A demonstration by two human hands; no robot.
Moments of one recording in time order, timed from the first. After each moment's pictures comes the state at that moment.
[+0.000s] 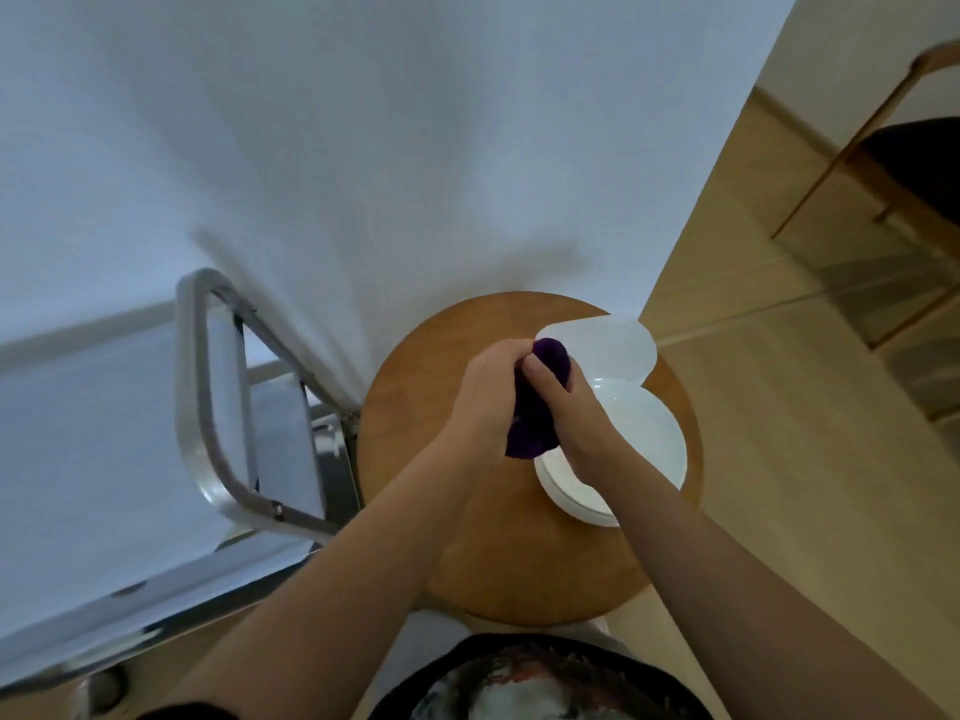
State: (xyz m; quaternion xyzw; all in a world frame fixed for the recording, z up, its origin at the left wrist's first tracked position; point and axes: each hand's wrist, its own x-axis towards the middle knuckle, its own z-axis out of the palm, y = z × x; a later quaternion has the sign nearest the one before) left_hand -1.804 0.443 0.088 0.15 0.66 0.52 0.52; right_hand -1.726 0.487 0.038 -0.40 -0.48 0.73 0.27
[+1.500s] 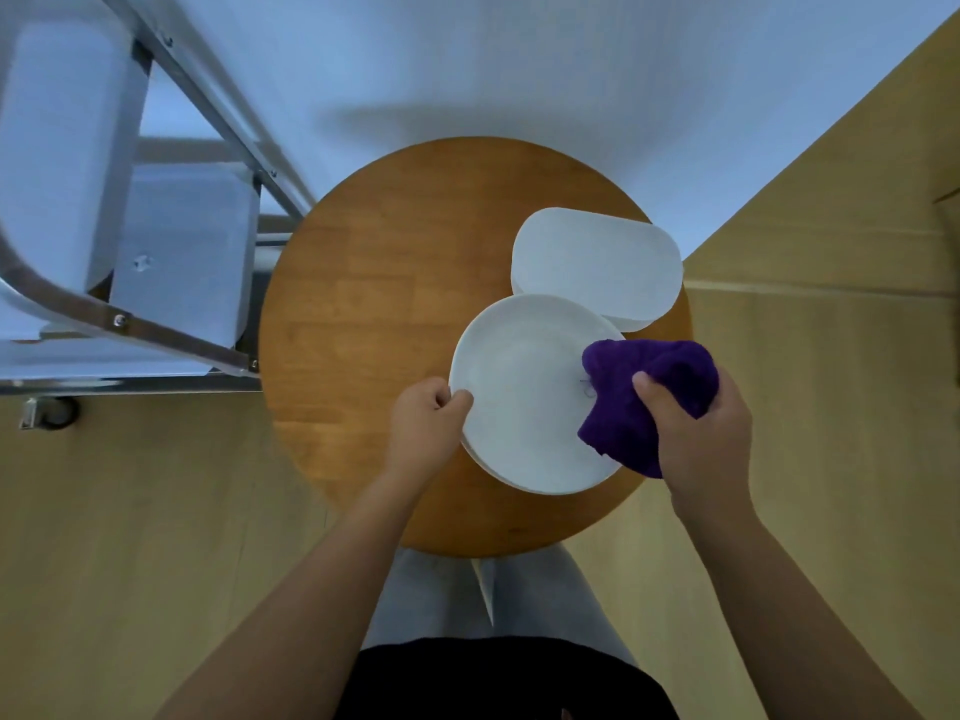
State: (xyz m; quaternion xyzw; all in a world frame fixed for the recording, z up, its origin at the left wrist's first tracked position) left_hand -1.719 0.461 -0.118 0.10 0.86 0.39 0.32; right_hand -1.565 0.606 -0.065 -0.51 -0.60 0.56 0.25
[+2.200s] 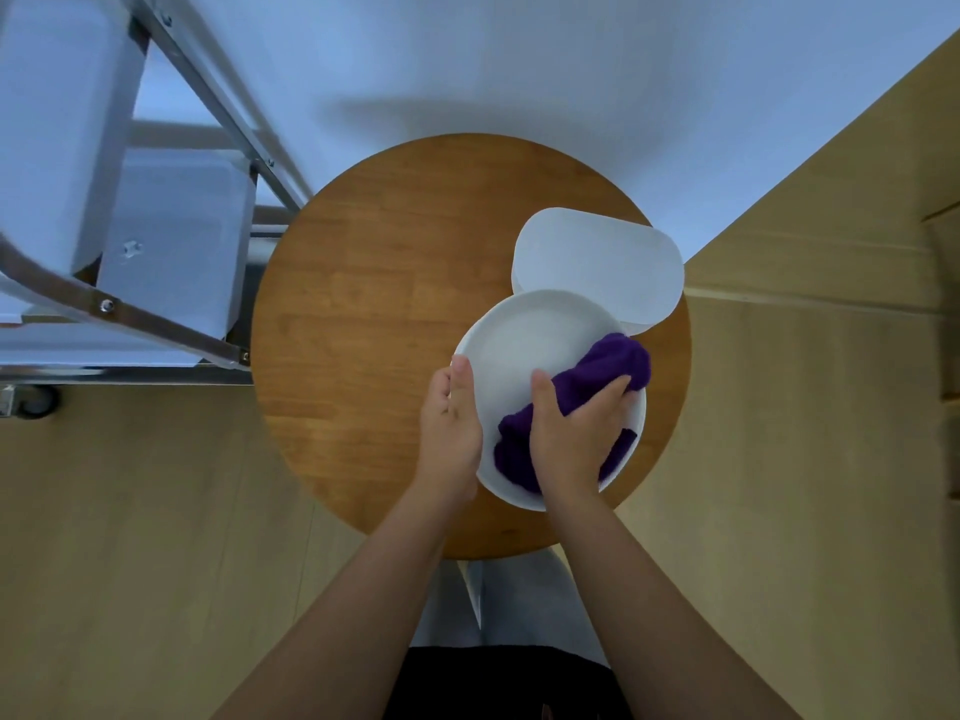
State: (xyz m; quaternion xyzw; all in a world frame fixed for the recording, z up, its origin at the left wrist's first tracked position) left_hand -1.689 0.484 -0.089 -0.07 0.71 0.60 0.37; right_hand -1.632 0.548 -0.108 -0.65 -0.62 0.42 0.12
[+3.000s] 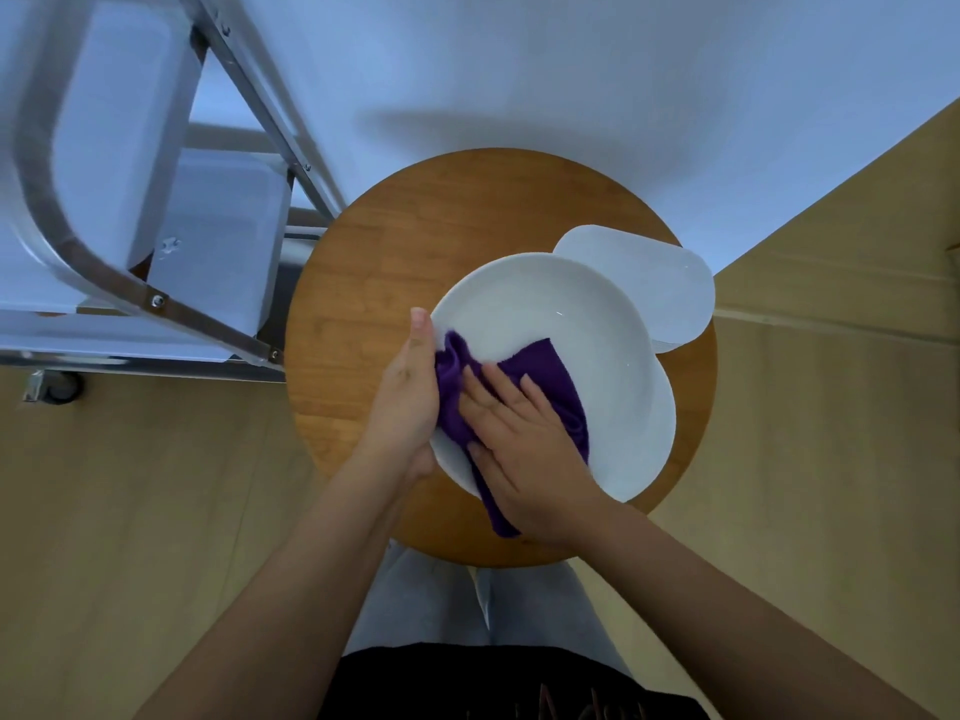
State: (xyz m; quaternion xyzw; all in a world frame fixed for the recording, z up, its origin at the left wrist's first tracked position) left_hand -1.753 0.448 -0.053 -0.05 0.66 0.62 0.41; right_hand -1.643 0.526 -0.069 -0.05 -0.95 0.31 -0.05
